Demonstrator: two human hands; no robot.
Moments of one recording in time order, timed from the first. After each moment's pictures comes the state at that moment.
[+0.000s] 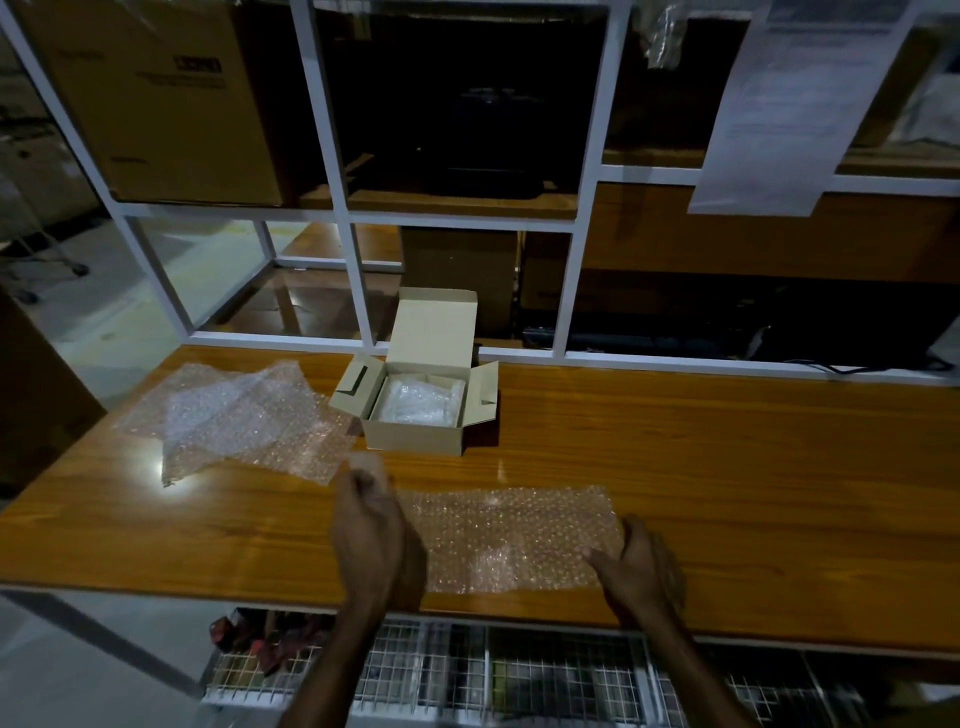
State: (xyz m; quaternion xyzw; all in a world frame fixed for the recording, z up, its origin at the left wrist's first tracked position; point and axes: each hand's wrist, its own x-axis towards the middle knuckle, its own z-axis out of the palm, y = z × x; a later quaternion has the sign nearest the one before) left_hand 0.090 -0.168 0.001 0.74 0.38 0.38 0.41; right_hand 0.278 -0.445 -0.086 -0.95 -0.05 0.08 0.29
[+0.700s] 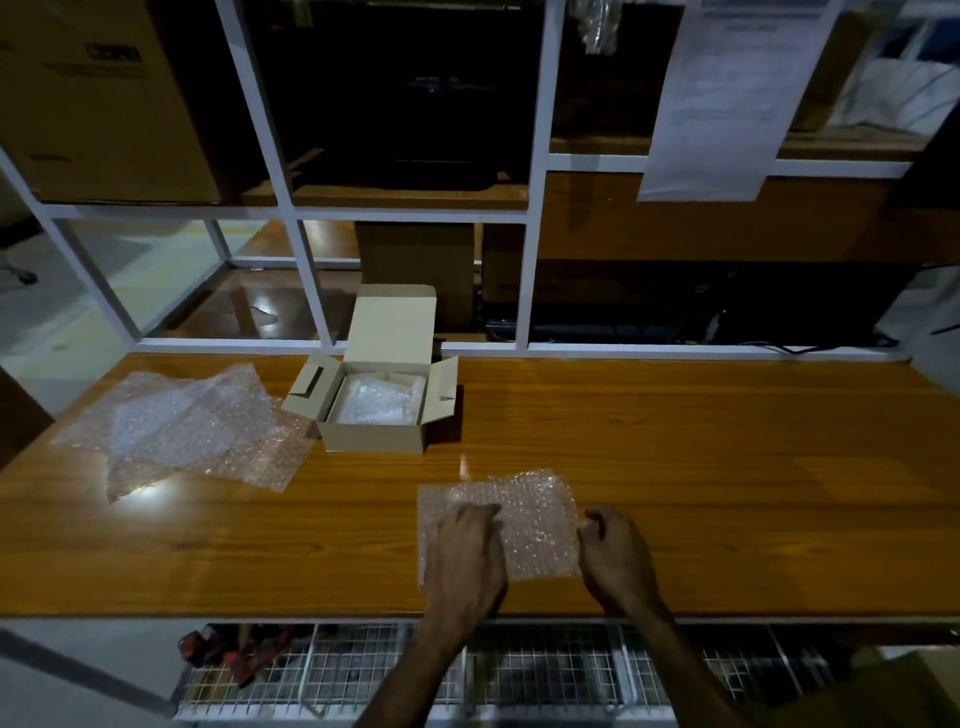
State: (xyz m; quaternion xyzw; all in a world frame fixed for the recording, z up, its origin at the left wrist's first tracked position) left_hand 0.154 -0.283 -0.043 0.92 0.16 0.24 0.27; right_hand 0.283 -0.463 -0.066 -0.93 -0.09 0.07 0.35
